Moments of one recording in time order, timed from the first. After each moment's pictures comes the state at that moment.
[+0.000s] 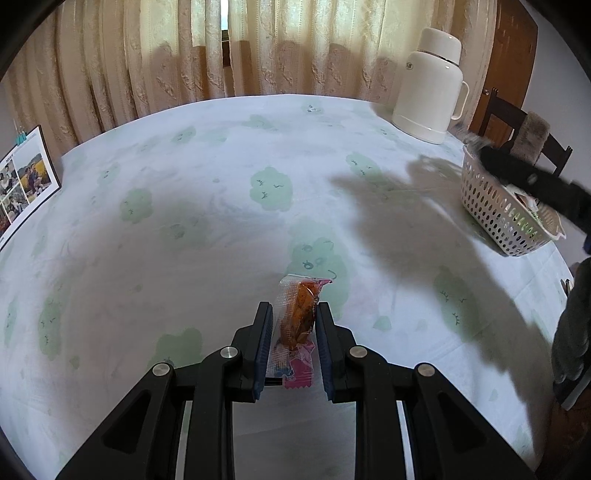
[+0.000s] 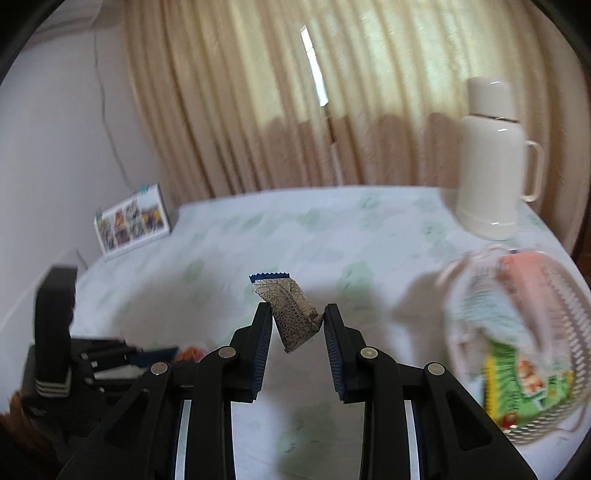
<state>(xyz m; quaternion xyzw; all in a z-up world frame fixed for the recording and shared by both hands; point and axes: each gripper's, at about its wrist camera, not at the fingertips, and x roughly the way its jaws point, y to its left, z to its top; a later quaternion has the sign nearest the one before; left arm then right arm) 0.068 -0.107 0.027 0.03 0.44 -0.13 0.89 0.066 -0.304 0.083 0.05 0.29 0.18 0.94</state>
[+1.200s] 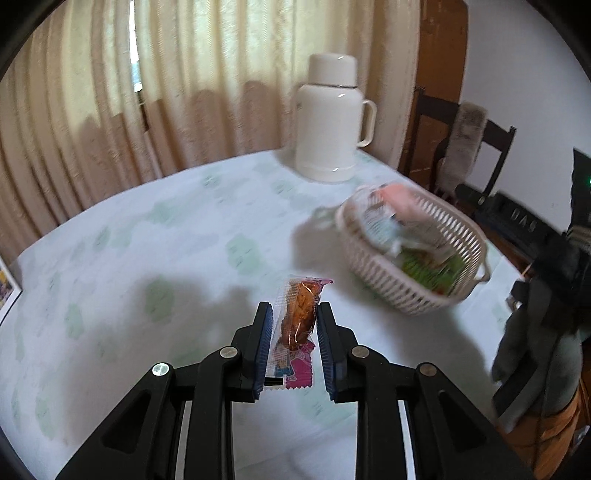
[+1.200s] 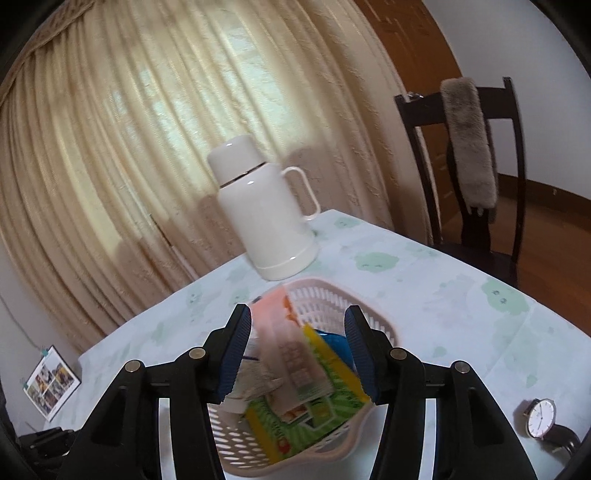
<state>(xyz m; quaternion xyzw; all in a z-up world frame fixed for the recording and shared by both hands) 0.076 -0.227 0.098 0.09 0.38 -0.24 0.89 0.033 -0.464 0.096 0.24 0.21 -0.12 0.94</state>
